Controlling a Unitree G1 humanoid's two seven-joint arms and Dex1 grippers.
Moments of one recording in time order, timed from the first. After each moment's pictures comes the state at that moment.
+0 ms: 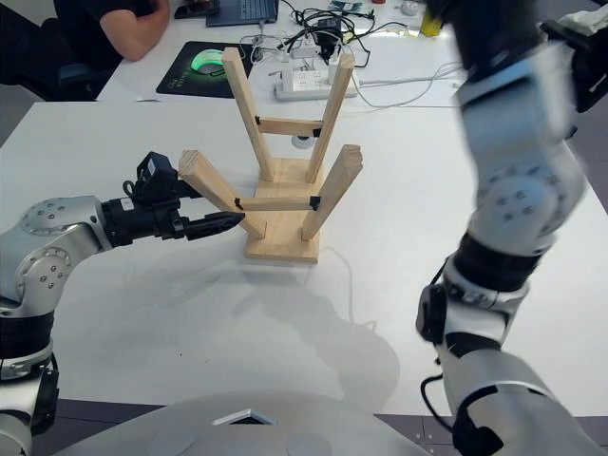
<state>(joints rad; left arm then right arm) -0.26 0.71 0.03 -0.38 -0.65 0.81 -0.82 -0.81 -0.37 -0.34 -0.35 1.01 0.52 0.07</state>
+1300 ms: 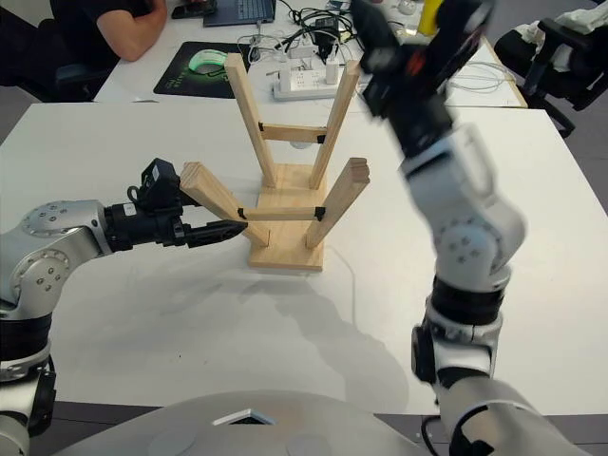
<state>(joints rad) -0.27 0.72 0.02 -0.40 -0.69 0.86 -0.84 -0.67 -0.33 -0.22 -0.42 0.96 0.52 0.02</state>
